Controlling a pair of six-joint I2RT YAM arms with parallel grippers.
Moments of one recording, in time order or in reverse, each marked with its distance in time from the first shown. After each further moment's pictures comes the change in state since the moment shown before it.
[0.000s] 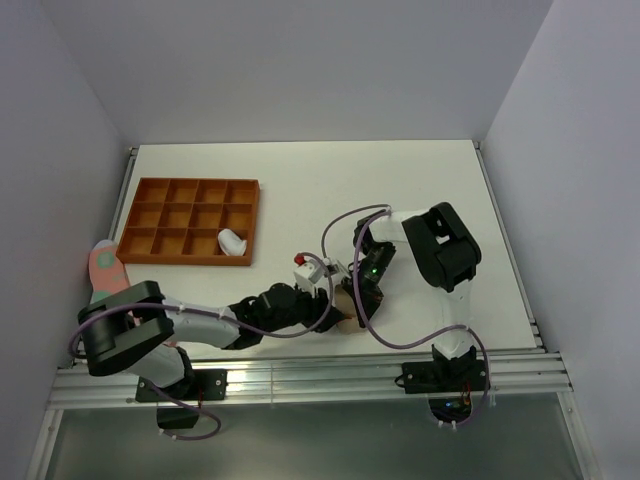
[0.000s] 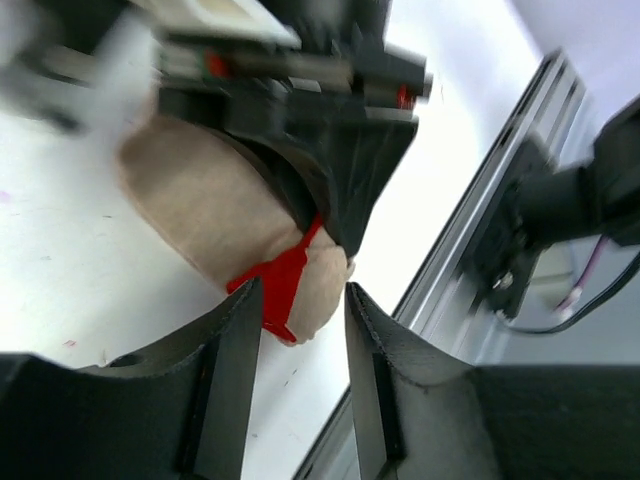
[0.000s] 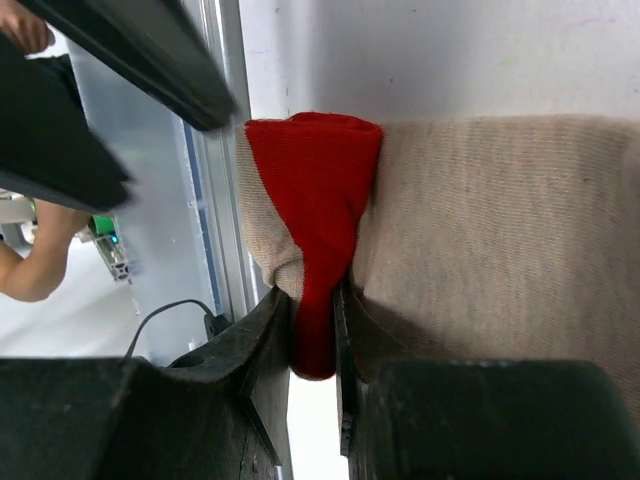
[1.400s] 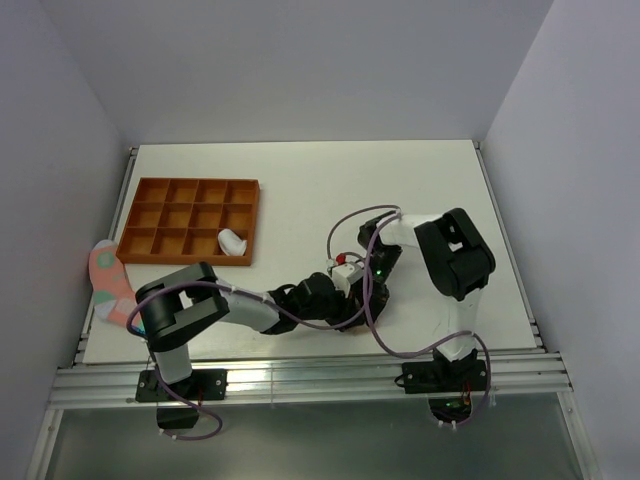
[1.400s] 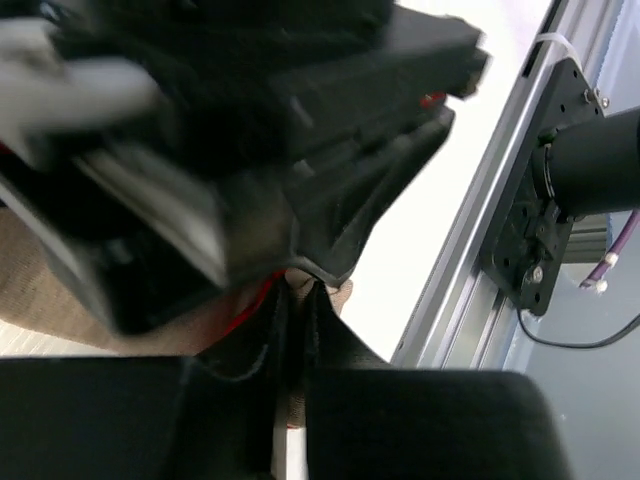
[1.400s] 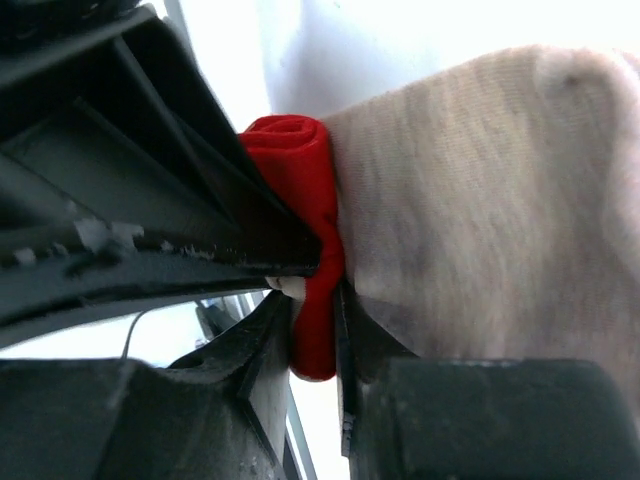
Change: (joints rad) left arm -0.019 0.344 0.284 -0.092 0.185 0.094; right arm -0.013 -0.093 -0.067 0.088 0.089 0.149
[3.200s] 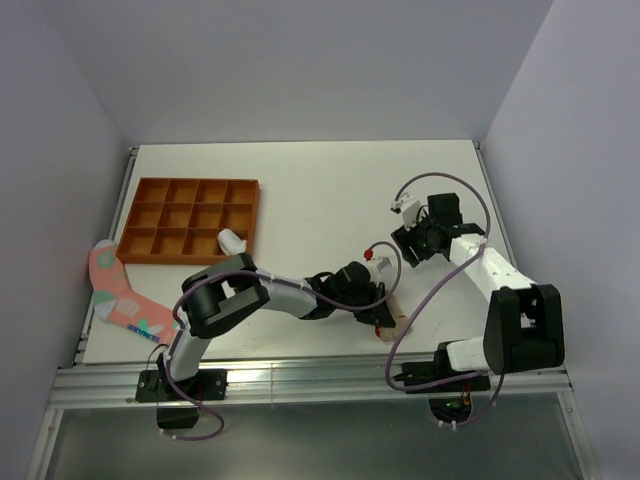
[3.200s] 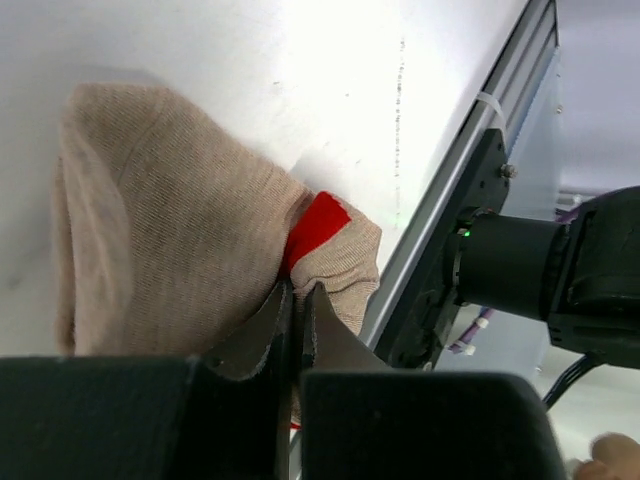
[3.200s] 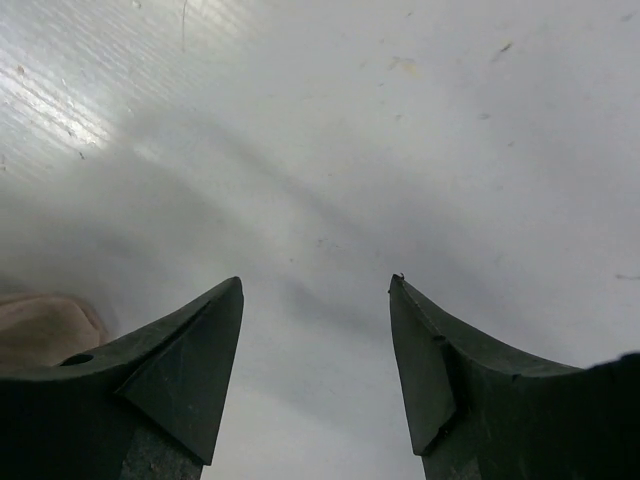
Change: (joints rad) left arm -0.011 0.253 0.354 -0.203 0.124 -0.313; right arm -0.367 -0.585 -0.279 0.717 0.520 0.386
